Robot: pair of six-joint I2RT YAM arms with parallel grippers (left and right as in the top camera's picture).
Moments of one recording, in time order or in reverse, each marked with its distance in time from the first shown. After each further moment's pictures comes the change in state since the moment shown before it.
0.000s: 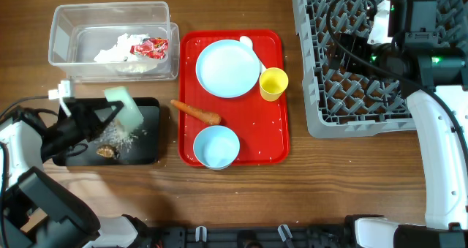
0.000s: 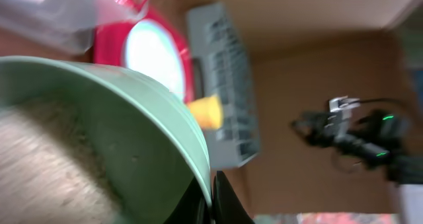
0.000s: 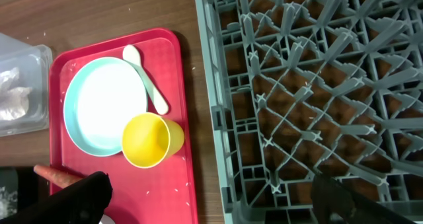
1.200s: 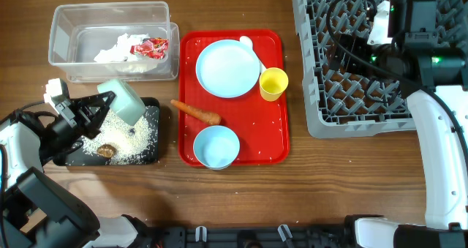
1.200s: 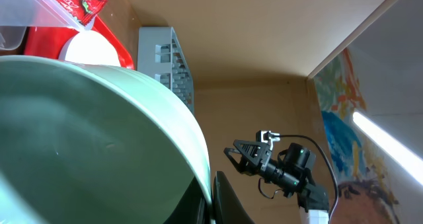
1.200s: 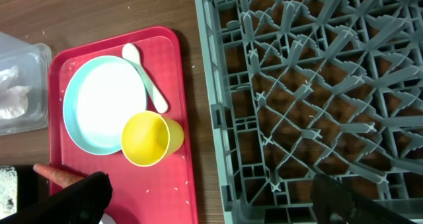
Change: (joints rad) left arm 0.012 0.000 0.000 -0.045 0.190 -0.178; right arm 0.000 0.000 0.000 -0.005 0.000 0.000
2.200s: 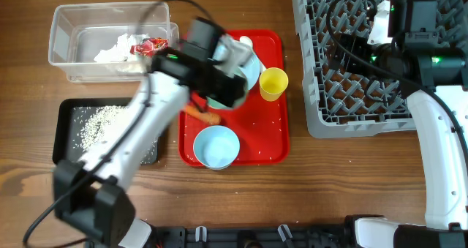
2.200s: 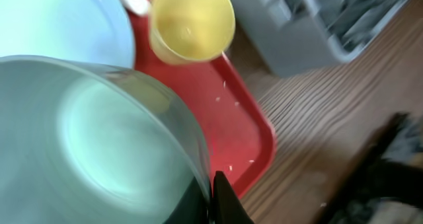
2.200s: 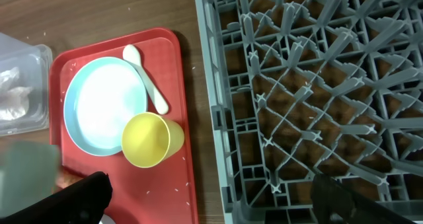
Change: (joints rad) left arm -1.218 0.082 0.455 0.316 -1.144 -0.349; right arm 0.000 0.000 0.000 0.005 0.000 0.000
